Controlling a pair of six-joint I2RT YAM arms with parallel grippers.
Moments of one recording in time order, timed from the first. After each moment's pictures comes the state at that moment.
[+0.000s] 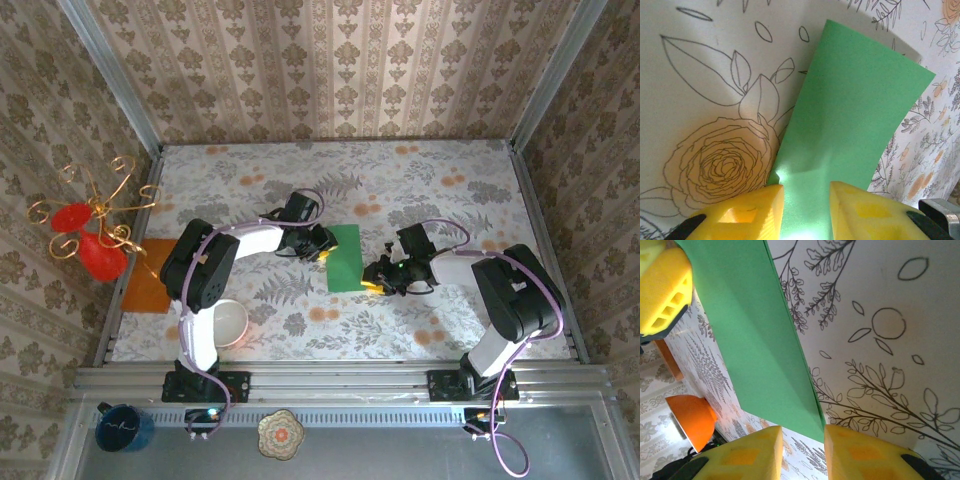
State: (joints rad) left arm -0.61 1.96 1.17 -0.21 0.40 -1.04; right arm 0.36 1.66 0.66 -0.06 -0.66 0.86
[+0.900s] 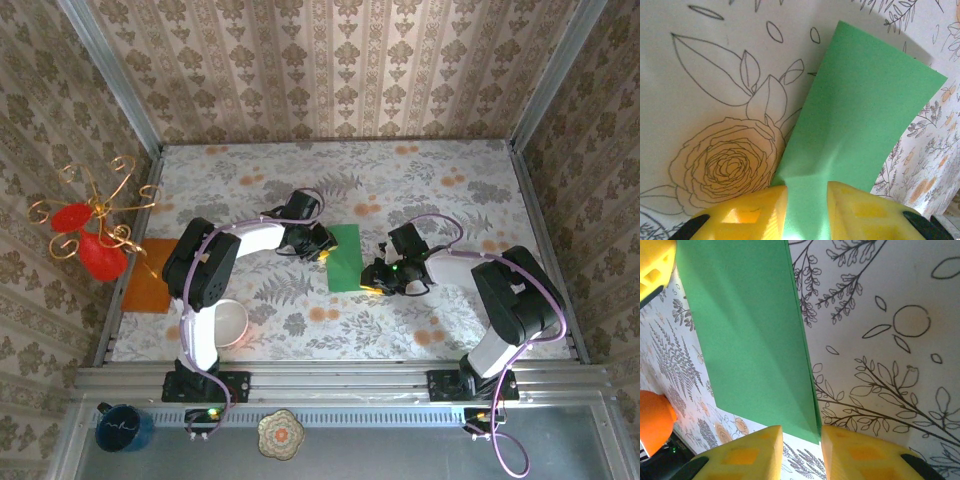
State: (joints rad) left arm -0.62 1.98 1.20 -0.26 0.39 -1.06; right arm 0.42 1.64 0.71 -0.16 -0.54 0.74
